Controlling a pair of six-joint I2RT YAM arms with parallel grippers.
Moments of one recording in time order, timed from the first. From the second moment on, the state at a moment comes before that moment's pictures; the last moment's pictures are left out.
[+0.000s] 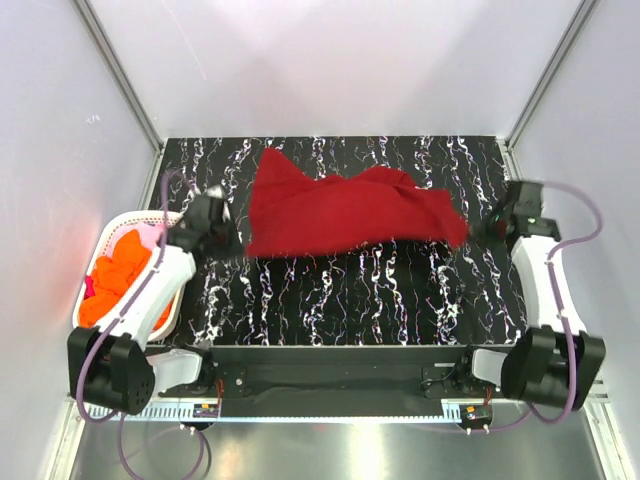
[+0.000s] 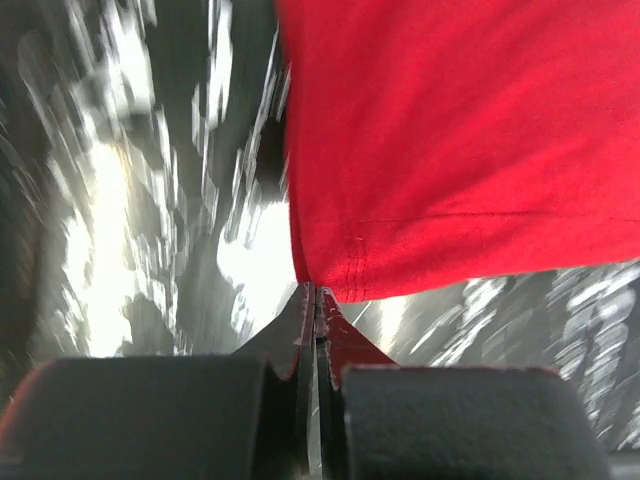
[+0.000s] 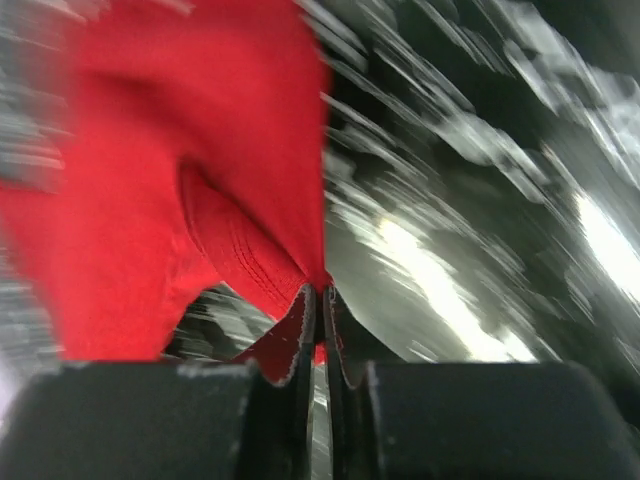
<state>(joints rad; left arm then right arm) -0.22 1.19 1.02 -0.68 -0.02 -0.51 -0.19 1.22 1.10 -0.67 -0.10 0.69</state>
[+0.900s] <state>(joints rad) -0.30 1.06 0.76 -0.60 -0.02 -0.57 -0.21 1.23 0.74 -0.94 -0.07 1.36</state>
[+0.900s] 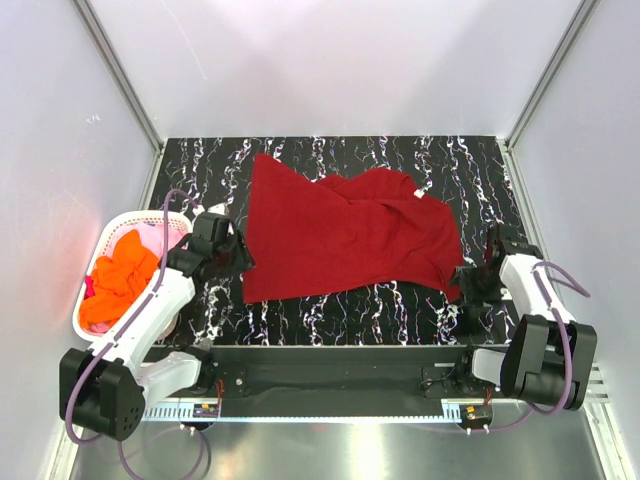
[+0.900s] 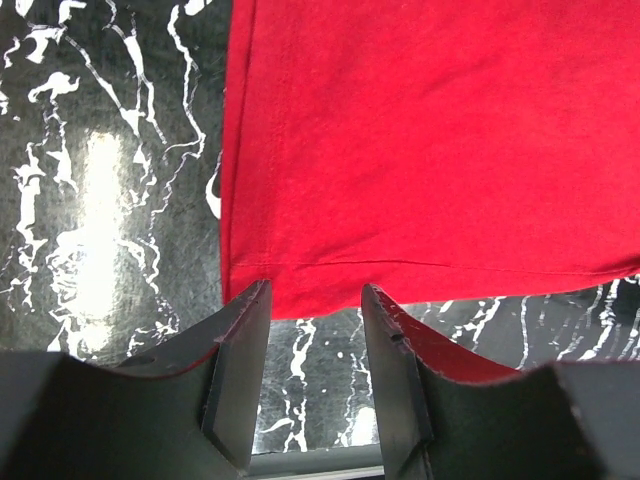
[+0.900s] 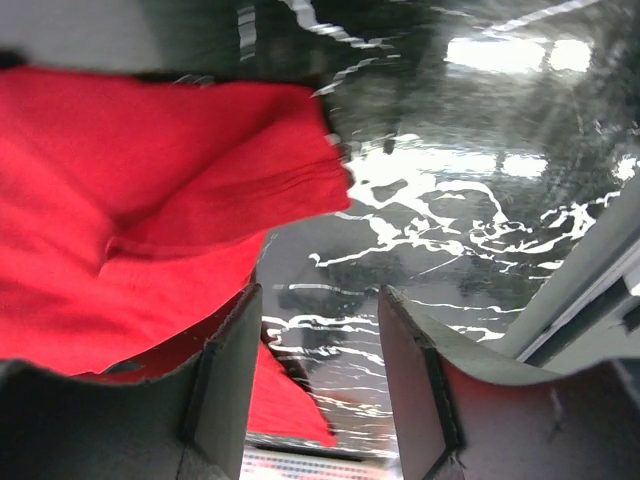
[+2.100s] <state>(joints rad) -0.30 1.04 0.78 -0.59 0.02 -0.82 -0.21 1.09 0.54 -0.67 0.08 1.58</state>
